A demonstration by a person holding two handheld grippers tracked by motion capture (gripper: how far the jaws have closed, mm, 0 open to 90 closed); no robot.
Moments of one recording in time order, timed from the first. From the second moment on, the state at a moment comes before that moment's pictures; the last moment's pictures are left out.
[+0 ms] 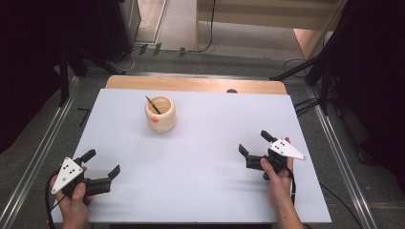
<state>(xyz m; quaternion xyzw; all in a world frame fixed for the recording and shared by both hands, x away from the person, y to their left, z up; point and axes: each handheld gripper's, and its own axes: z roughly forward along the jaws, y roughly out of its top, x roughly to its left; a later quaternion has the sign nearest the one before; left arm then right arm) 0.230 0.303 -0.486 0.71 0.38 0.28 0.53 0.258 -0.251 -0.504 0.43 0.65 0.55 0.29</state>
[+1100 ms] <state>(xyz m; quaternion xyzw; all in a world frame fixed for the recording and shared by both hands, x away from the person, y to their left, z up) 0.228 0.303 -0.485 0.71 0.37 0.28 0.53 0.225 -0.291 -0.513 0.45 0.65 0.53 0.31</state>
